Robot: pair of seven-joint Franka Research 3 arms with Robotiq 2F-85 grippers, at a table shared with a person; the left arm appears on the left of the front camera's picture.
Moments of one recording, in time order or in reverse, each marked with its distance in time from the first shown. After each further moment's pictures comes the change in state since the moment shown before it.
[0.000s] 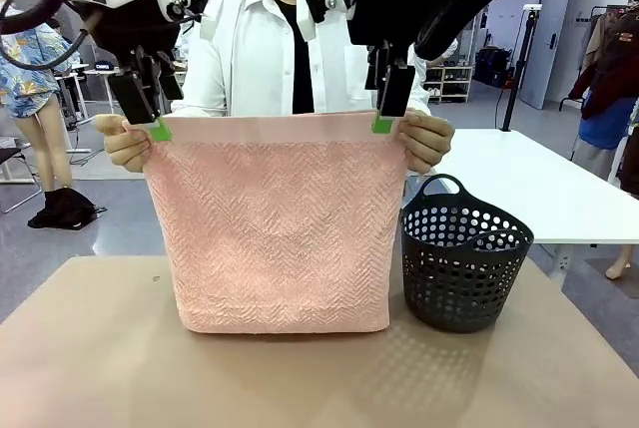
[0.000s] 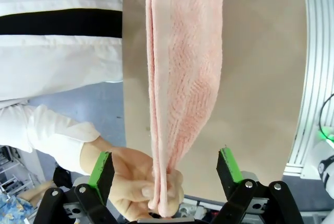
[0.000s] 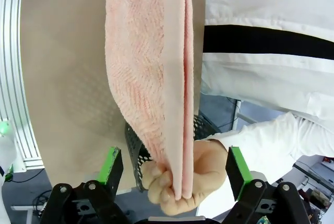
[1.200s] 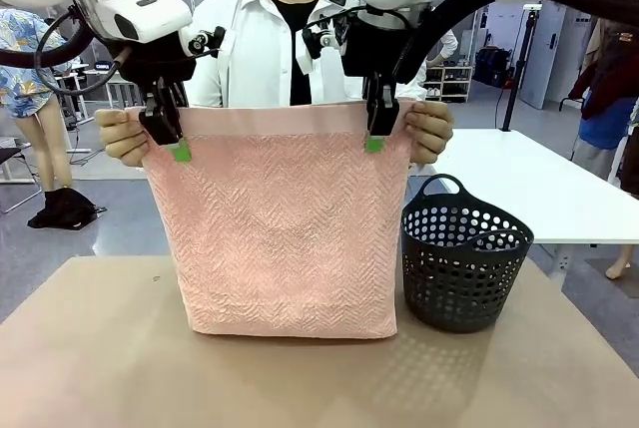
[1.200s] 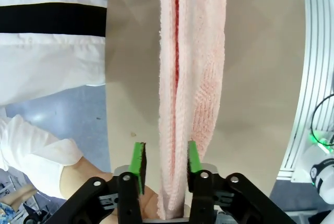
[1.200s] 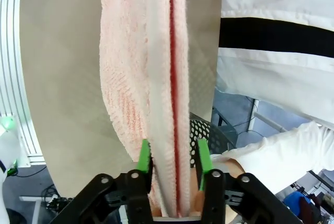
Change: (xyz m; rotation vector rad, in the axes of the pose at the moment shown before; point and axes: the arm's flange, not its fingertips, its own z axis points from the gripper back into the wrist) left arm -0.005 0.021 -0.049 -0.098 0.005 0.045; right arm -0.001 -0.024 -0.051 0.095 0.035 -0.003
